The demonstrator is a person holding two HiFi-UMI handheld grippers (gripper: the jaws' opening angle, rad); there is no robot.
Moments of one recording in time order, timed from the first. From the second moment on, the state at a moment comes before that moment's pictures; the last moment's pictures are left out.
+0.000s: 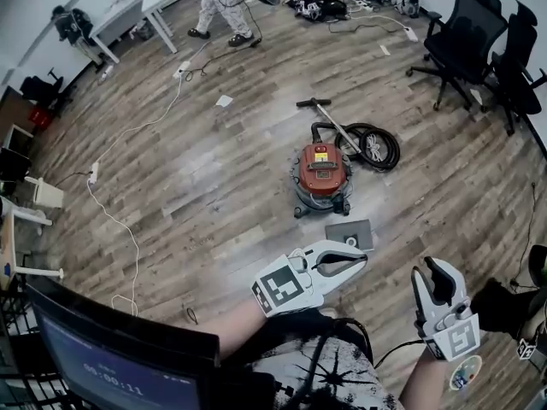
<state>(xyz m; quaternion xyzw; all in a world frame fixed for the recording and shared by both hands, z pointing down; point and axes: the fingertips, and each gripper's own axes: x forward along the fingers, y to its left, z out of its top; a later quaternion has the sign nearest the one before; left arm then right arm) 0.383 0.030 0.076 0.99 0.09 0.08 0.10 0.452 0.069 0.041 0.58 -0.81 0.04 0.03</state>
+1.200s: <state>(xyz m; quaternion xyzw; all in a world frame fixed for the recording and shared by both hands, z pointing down) 0.448 -0.048 0.146 0.98 -0.08 0.12 0.10 0.526 -0.018 0.201 0.40 -0.90 0.12 0.14</state>
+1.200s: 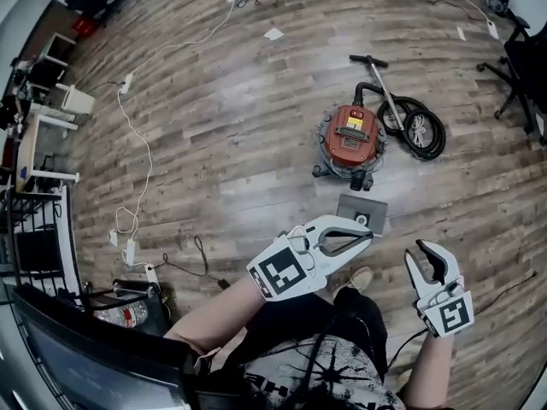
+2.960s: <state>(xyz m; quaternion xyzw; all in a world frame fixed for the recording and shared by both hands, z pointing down) 0.452 -0.122 0.656 0.98 -0.07 0.18 0.07 0.550 0.020 1.111 0.11 -0.72 0.15 0.67</state>
